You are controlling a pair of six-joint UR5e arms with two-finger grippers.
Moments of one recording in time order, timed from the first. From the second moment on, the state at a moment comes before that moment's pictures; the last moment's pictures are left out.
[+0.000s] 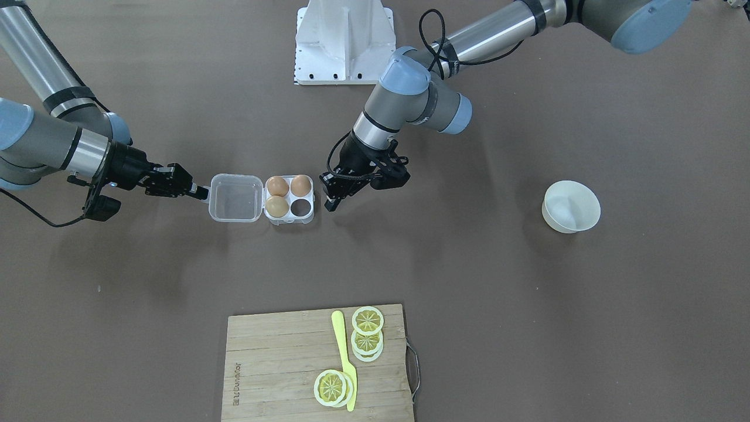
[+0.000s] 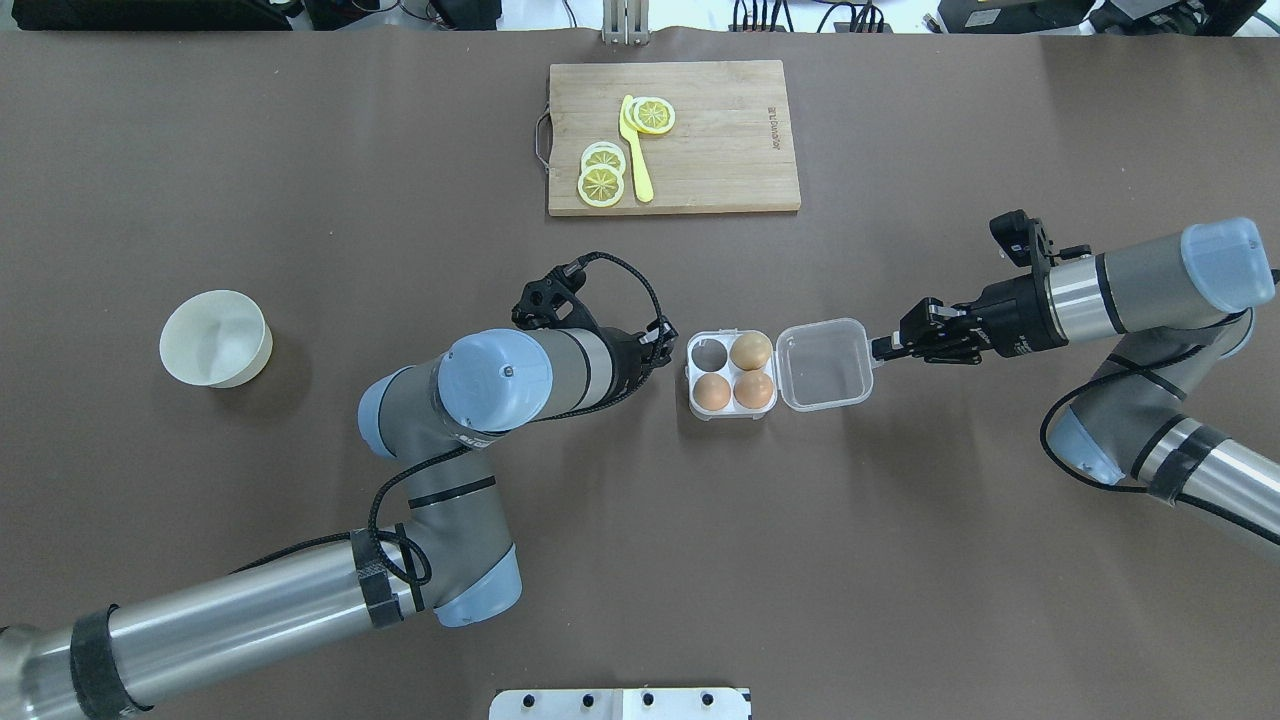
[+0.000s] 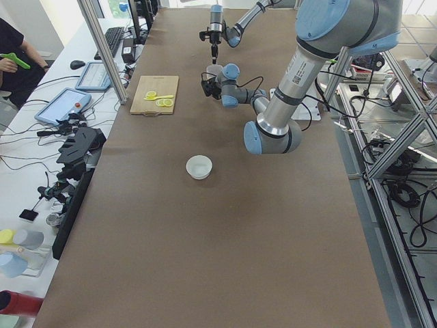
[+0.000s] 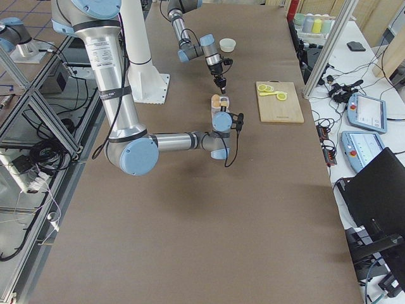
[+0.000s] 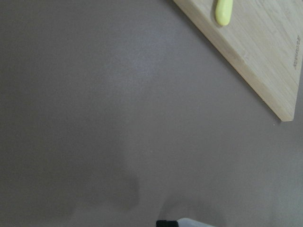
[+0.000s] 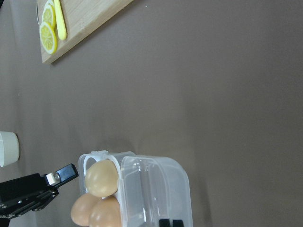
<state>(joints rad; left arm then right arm) -0.41 -2.33 -1.30 -2.42 -1.57 -1.92 0.82 -1.30 1.29 0.00 2.34 1.66</state>
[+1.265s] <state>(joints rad) -0.38 -2.37 -1.26 -2.42 -1.53 -1.95 0.83 -1.29 1.35 0.00 2.35 1.70</state>
